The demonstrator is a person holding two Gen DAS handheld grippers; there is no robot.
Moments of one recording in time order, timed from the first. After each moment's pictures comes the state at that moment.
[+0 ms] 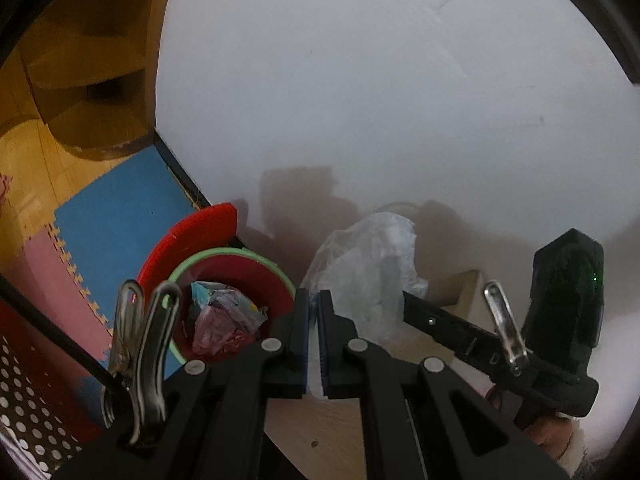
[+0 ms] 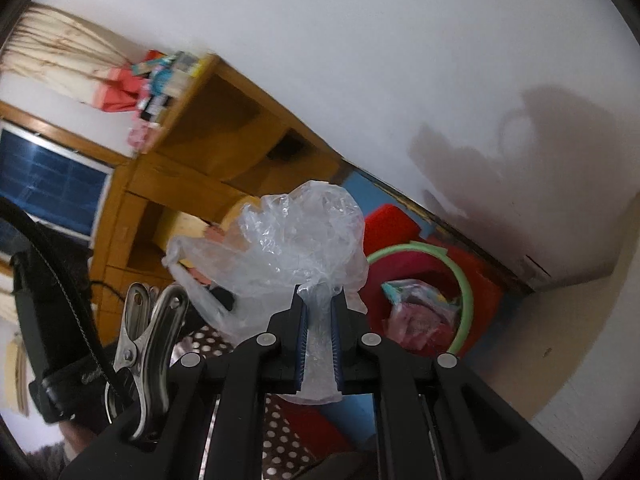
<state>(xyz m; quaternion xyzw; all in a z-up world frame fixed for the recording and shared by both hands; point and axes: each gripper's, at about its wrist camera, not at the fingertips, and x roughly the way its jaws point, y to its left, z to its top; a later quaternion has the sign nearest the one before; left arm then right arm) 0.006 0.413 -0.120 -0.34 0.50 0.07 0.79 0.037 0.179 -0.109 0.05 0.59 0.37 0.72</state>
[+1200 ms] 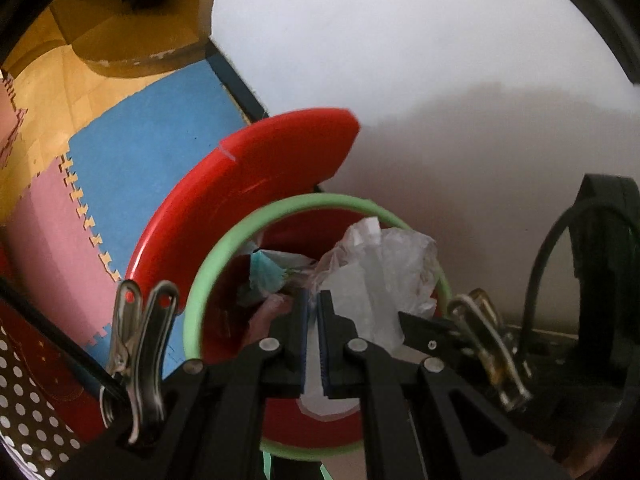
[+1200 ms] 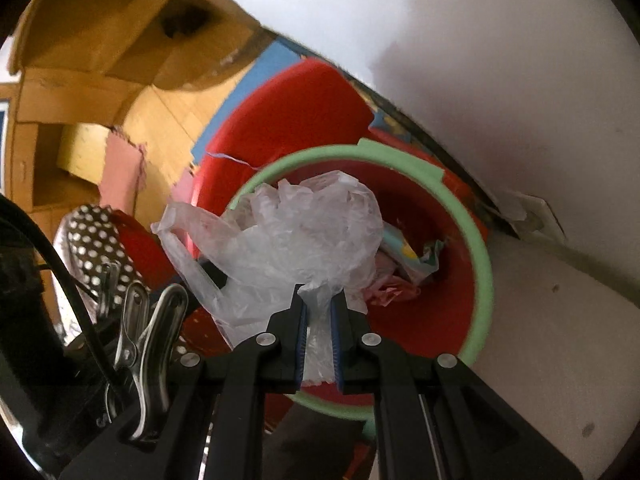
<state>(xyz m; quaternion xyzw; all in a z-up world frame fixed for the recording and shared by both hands) 0.032 0.456 -0.376 -0.36 0.60 0.14 0.70 0.082 0.276 -0.360 -0.12 0.74 0.28 0.60</state>
